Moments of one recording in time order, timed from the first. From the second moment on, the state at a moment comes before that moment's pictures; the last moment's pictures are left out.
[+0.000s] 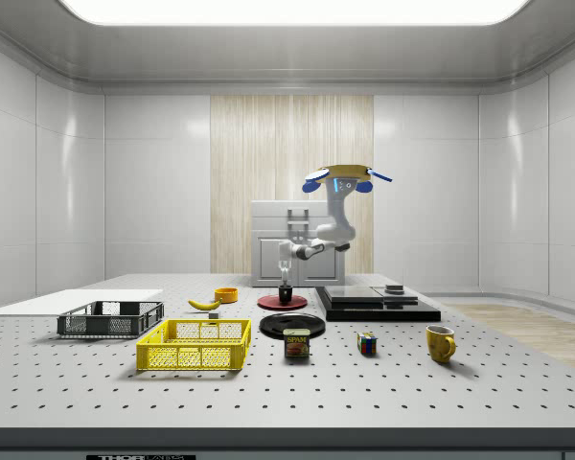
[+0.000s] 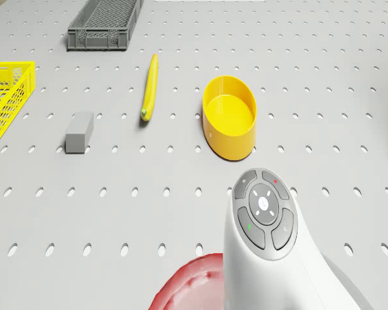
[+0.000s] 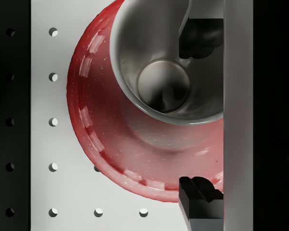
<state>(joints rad) -1.06 -1.55 1.15 -2.73 -1.97 1.71 1.47</state>
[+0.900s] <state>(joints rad) -1.03 -1.56 1.25 -2.77 -1.87 1.67 1.47</state>
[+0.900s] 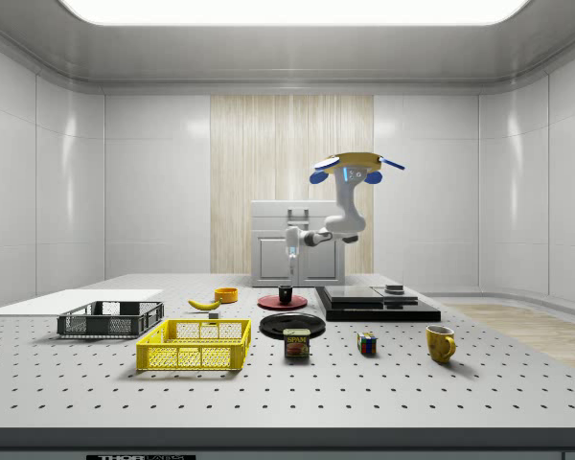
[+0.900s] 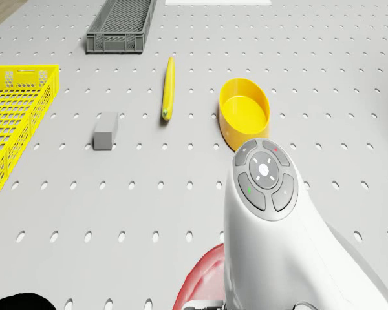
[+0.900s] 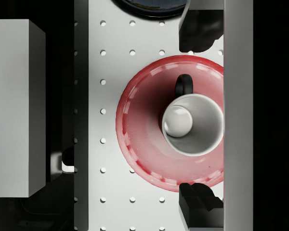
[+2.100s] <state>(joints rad) -1.04 -1.56 1.25 -2.77 -1.87 1.68 1.47</state>
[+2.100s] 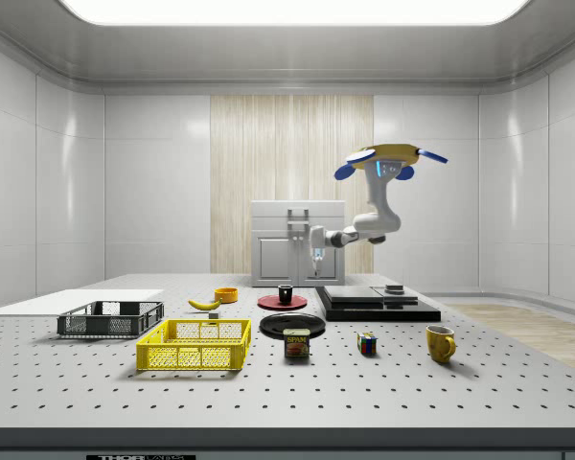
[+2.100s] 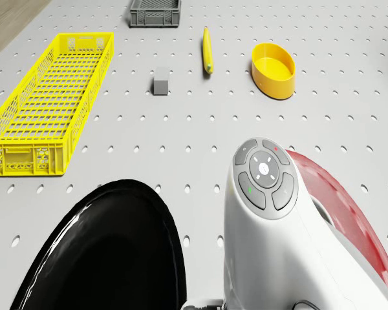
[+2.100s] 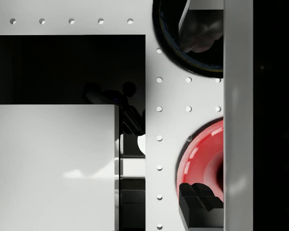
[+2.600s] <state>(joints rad) -1.04 -1.57 1.25 -2.77 -1.87 1.68 1.47</state>
